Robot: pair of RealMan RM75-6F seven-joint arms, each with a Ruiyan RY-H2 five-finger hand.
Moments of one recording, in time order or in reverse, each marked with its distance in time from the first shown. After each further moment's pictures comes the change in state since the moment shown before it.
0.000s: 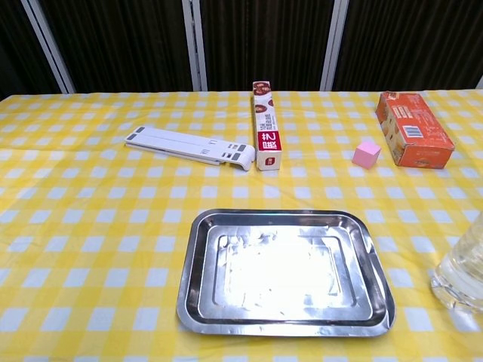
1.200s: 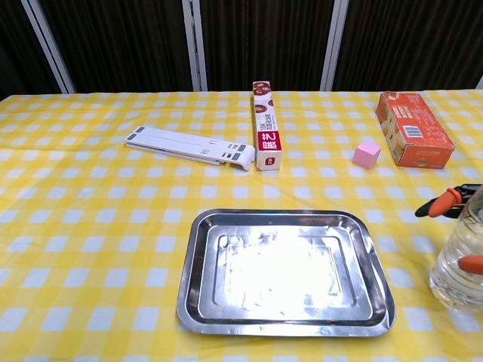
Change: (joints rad) left arm 0.002 0.008 -0.004 -0.006 -0.014 -0.004 -0.010; right arm 0.100 -0.195 0.003 0.009 -0.030 0.014 0.451
